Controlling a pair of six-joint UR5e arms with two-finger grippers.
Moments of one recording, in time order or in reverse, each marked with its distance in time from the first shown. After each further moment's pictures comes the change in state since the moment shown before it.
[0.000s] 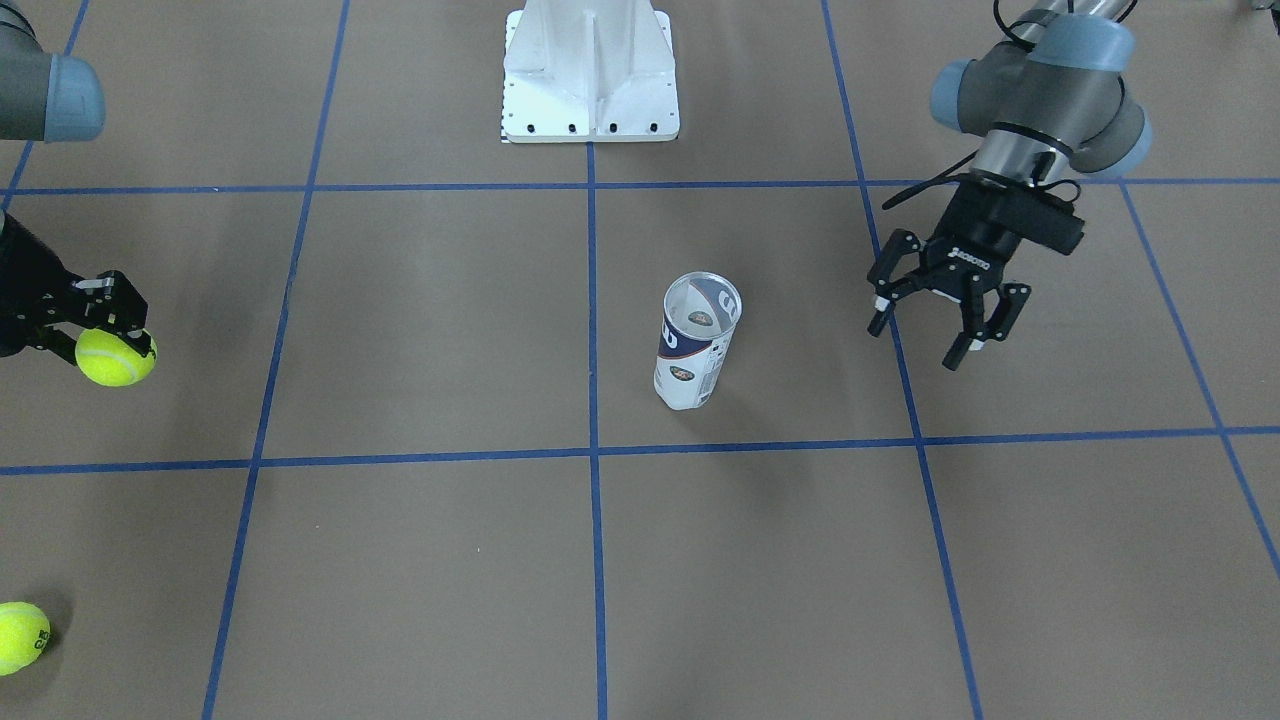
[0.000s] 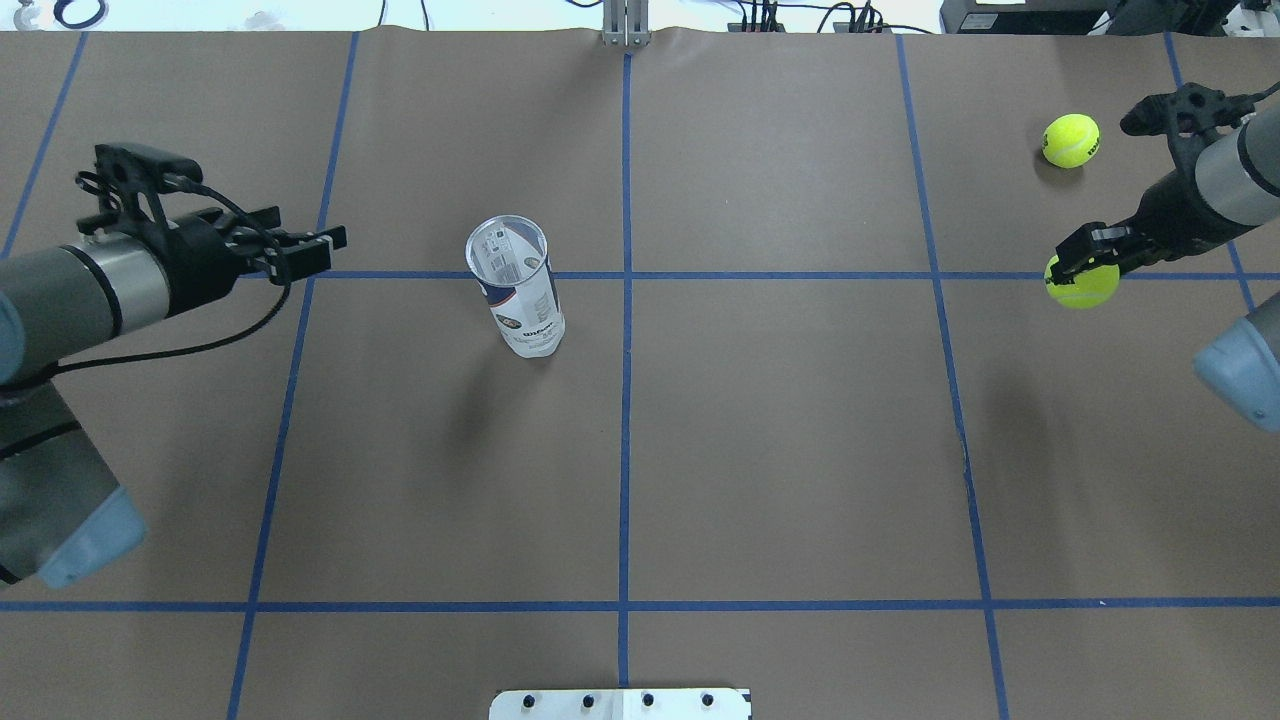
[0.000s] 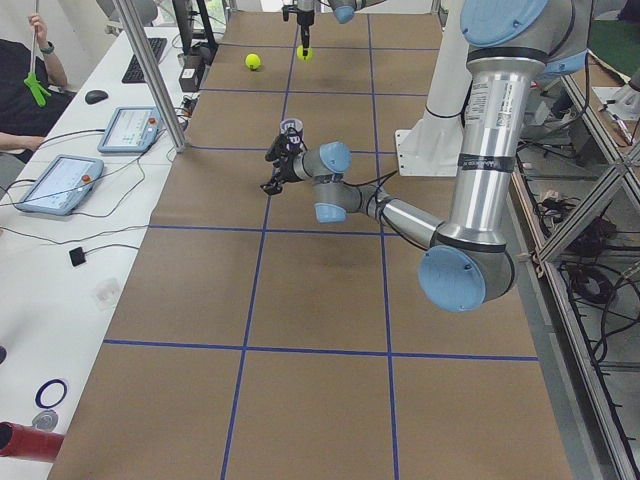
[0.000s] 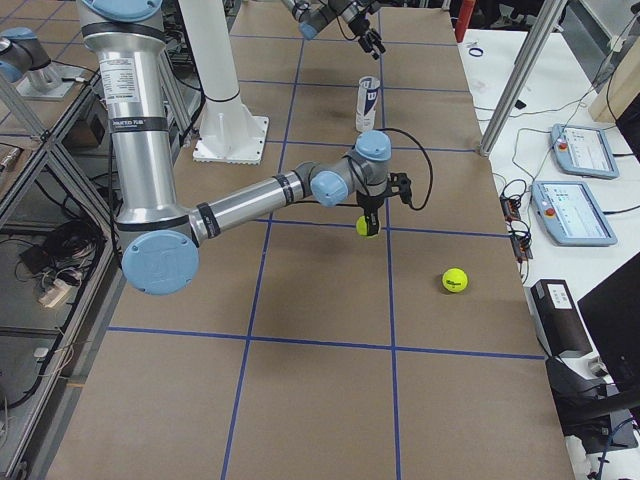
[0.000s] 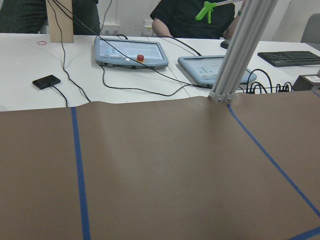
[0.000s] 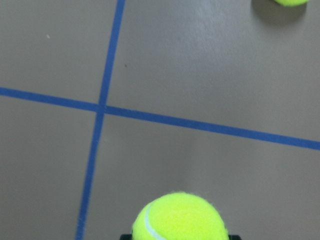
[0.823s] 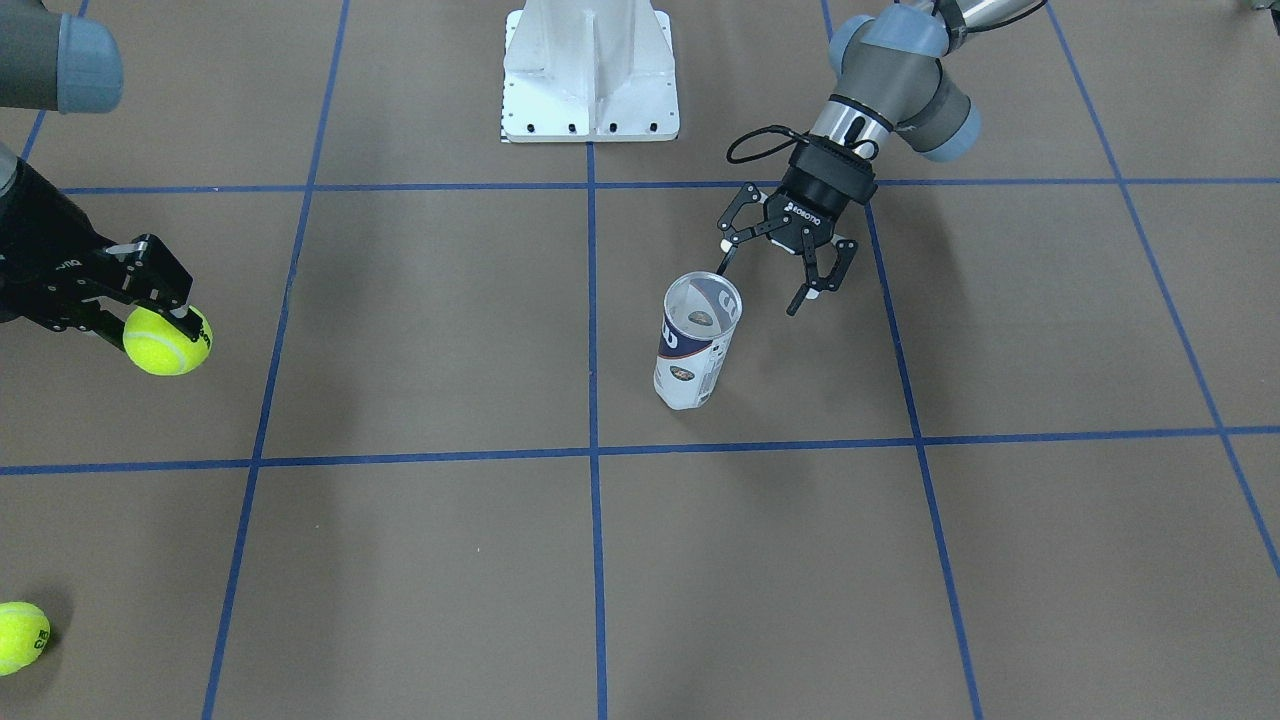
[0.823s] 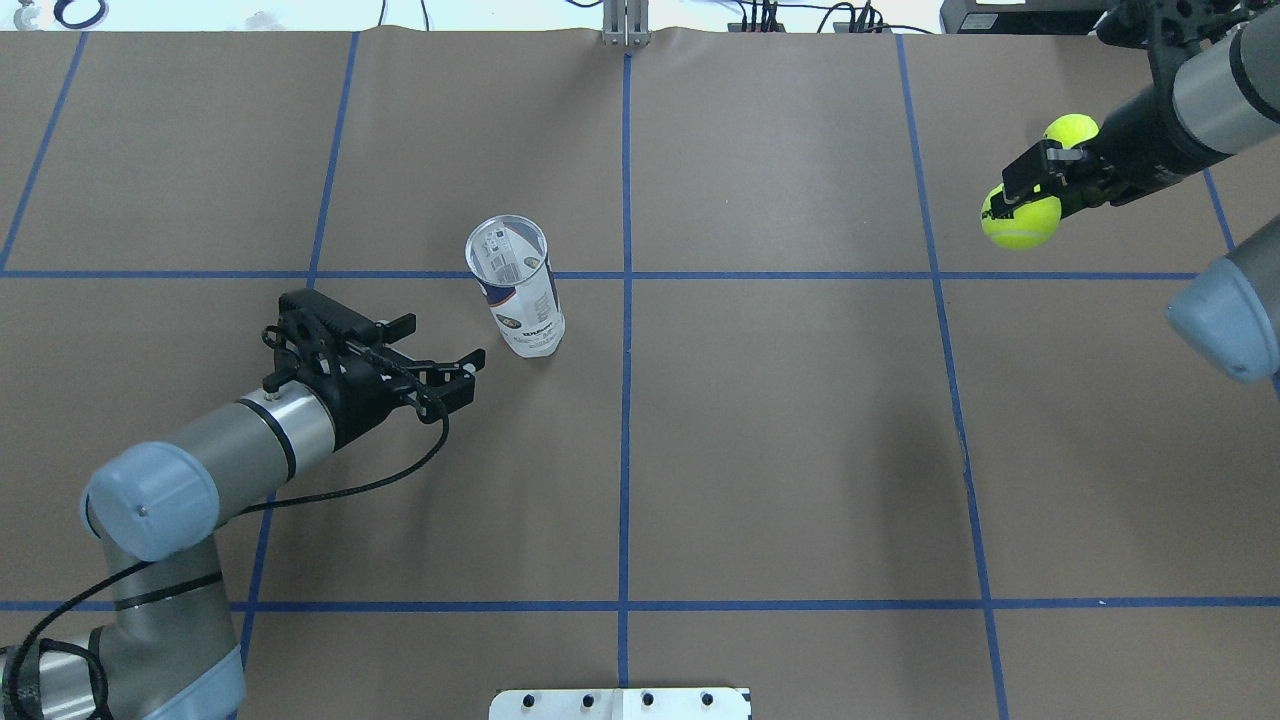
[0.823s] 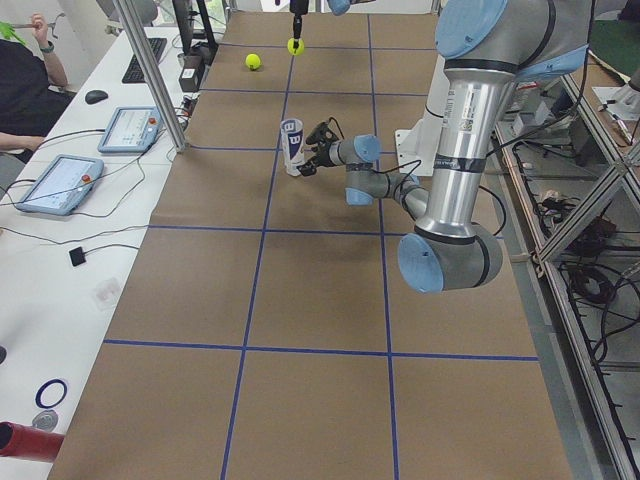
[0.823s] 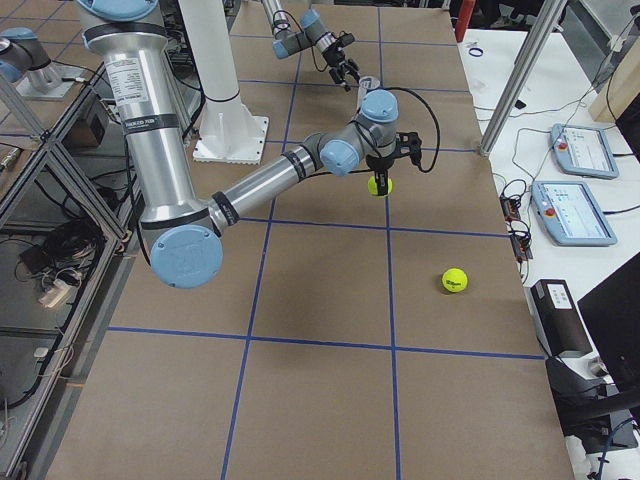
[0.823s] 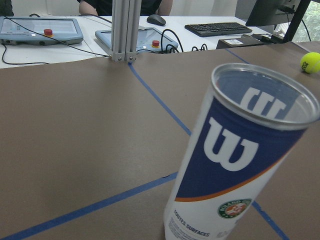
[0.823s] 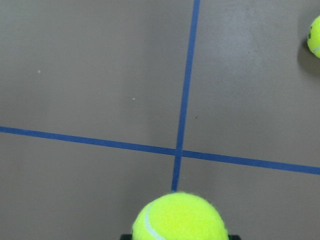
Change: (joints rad) left arm 0.311 -0.077 0.018 0.002 0.328 0.068; right arm 0.009 0.124 0.064 -0.013 0.053 0.185
